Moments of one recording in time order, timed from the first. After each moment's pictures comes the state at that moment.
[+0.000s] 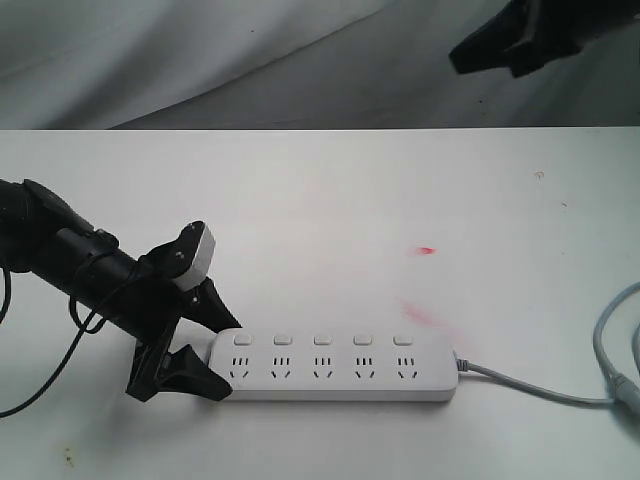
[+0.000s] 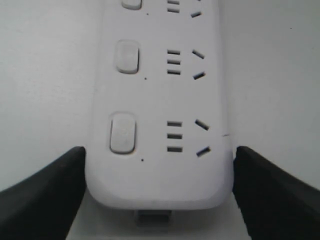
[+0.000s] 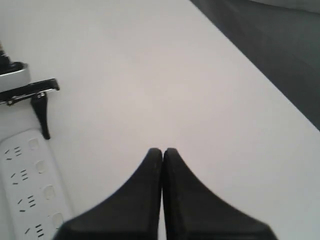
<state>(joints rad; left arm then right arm) -0.05 2.05 -0.98 -1.02 0.94 2.09 0.06 1.72 -1.54 0.84 1.06 -1.27</state>
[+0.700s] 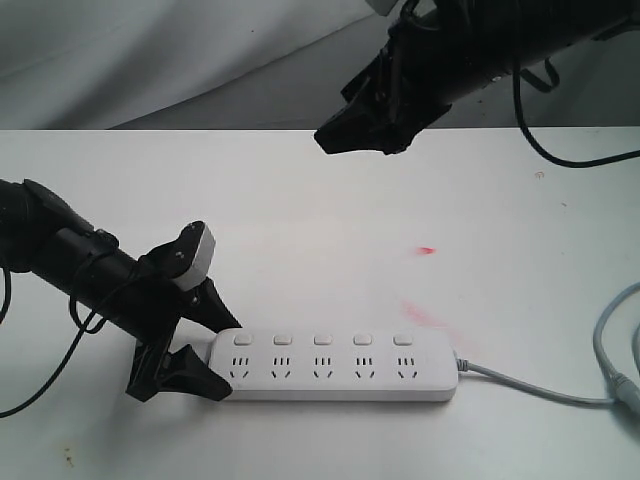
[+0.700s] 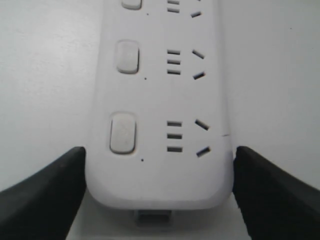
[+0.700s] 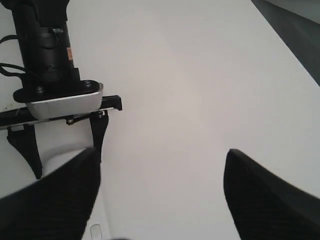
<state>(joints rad) -0.05 2.05 -0.98 -1.02 0.94 2.09 0.33 1.72 -1.45 0.84 0.91 -1.27</state>
